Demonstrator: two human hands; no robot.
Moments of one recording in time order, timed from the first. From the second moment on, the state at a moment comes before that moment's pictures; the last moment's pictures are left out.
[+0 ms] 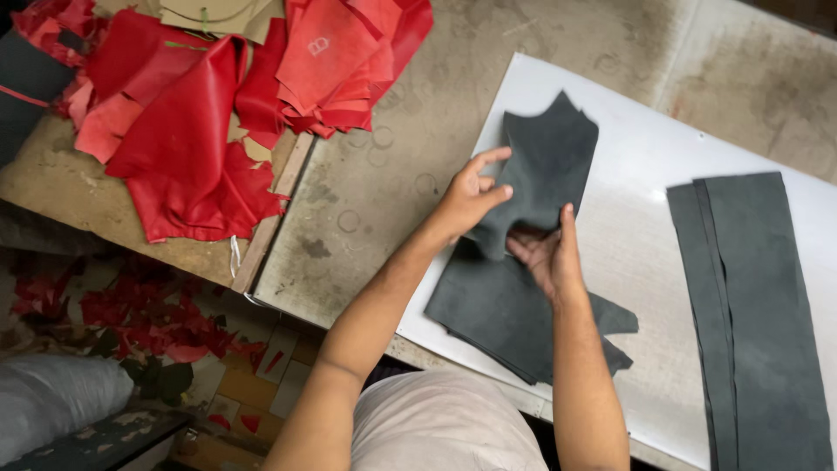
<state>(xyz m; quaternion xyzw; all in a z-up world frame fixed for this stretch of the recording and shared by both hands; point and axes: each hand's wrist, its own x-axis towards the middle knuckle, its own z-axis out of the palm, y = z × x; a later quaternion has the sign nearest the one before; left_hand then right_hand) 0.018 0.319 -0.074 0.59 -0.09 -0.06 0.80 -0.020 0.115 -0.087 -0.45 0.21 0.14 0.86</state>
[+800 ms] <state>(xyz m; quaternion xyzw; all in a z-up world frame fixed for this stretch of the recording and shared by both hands) 0.102 0.624 -0.247 0.16 0.32 0.14 0.92 0.074 0.188 -0.082 -0.75 0.05 0.02 0.65</state>
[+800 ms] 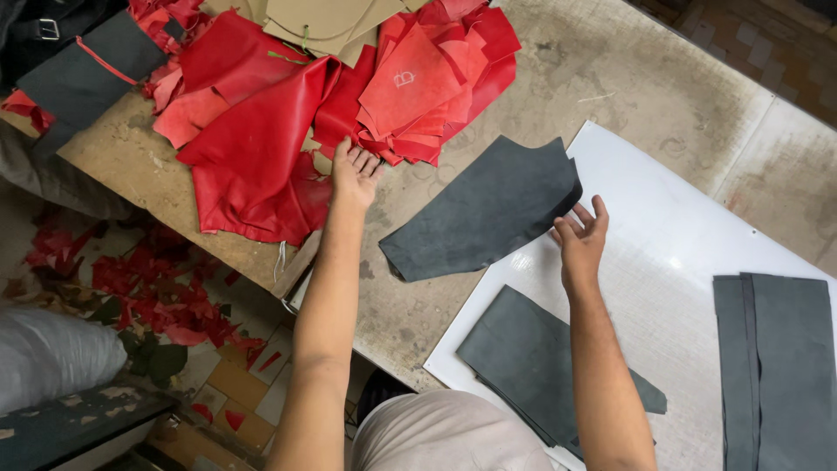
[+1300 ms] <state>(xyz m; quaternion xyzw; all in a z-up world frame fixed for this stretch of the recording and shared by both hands) 0.203 0.621 -0.238 0.36 0.41 0.26 0.79 -0.046 0.140 -0.091 -0.71 0.03 0.01 0.71</state>
